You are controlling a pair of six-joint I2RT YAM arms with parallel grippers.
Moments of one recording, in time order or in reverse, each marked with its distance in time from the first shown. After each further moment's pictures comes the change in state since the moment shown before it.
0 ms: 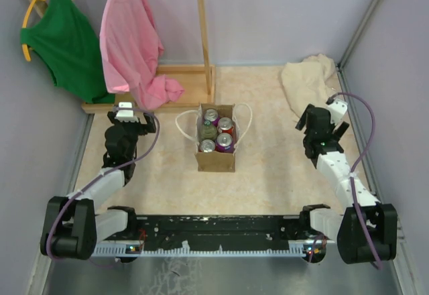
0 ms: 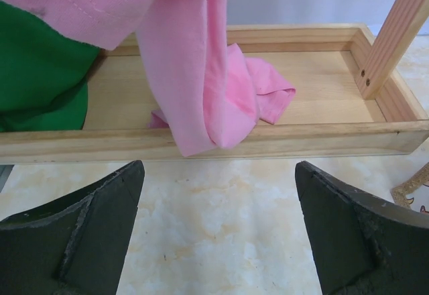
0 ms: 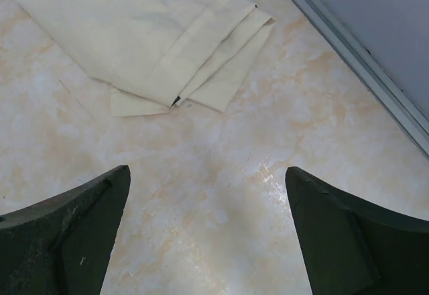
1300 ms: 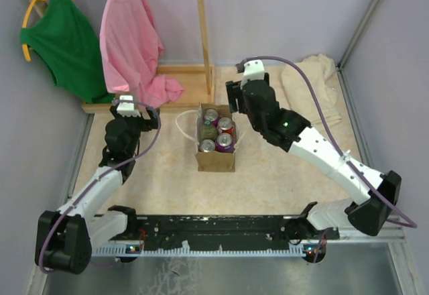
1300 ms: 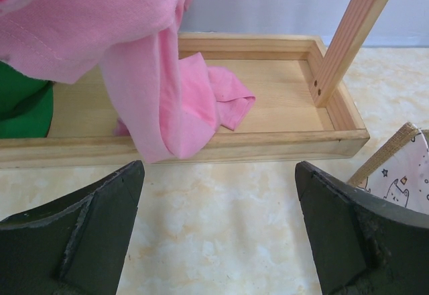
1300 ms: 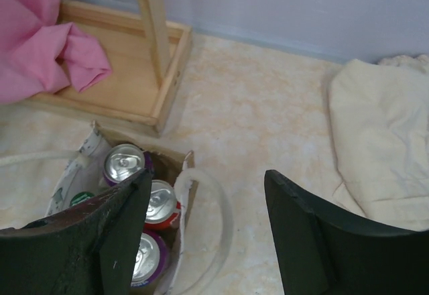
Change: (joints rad) left arm -0.085 -0.108 0.116 -0.251 -0.029 -0.085; right arm 0.727 0.211 0.665 -0.200 0.023 -0.285
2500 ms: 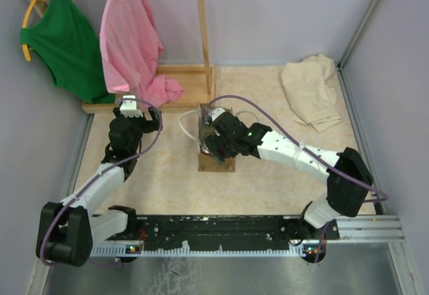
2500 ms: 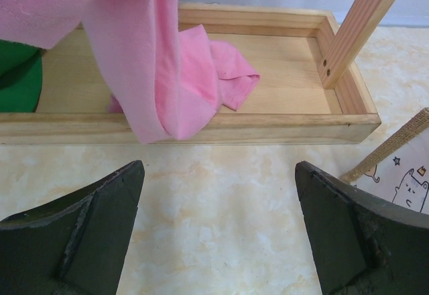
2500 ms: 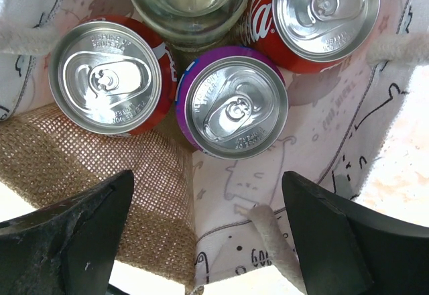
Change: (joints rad) left arm -0.002 0.059 0.006 -0.022 -0.022 -0.029; right arm 0.111 0.221 -0.148 -0.279 -0.365 0.051
